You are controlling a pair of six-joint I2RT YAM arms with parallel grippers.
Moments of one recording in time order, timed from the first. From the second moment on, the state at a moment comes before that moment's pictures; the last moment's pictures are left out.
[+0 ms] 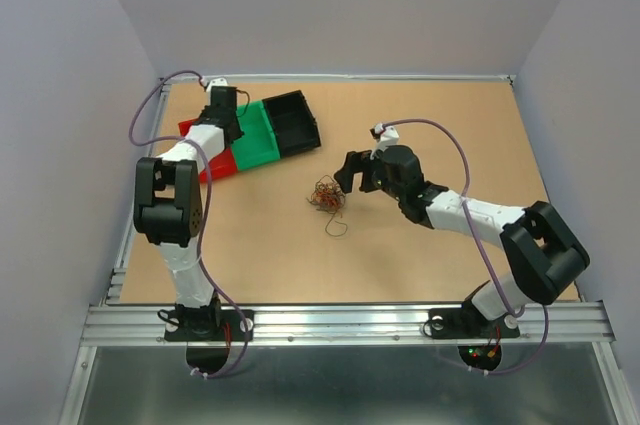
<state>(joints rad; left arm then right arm) -0.06 1.89 1.33 -0.18 -0.33 -0.28 0.64 1.49 0.78 0.36 0.05 0.40</state>
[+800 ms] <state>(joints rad) -0.30 1.22 0.82 0.07 0.23 0.19 0.69 1.70 0.74 0.36 -0.31 0.33</state>
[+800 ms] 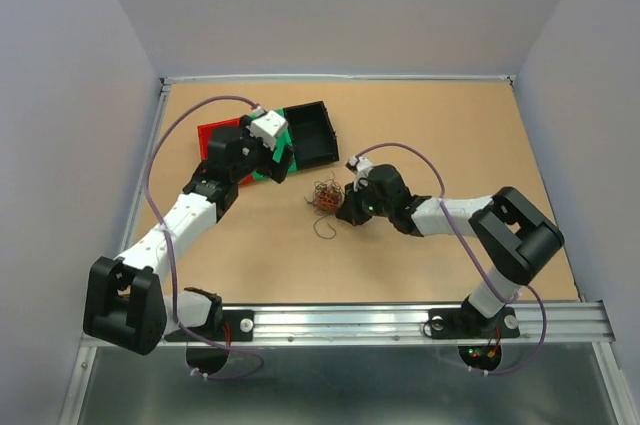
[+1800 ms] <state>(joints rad) -0.69 1.49 0.73 0.11 0.35 0.53 0.70 1.46 0.57 0.45 -0.36 0.36</state>
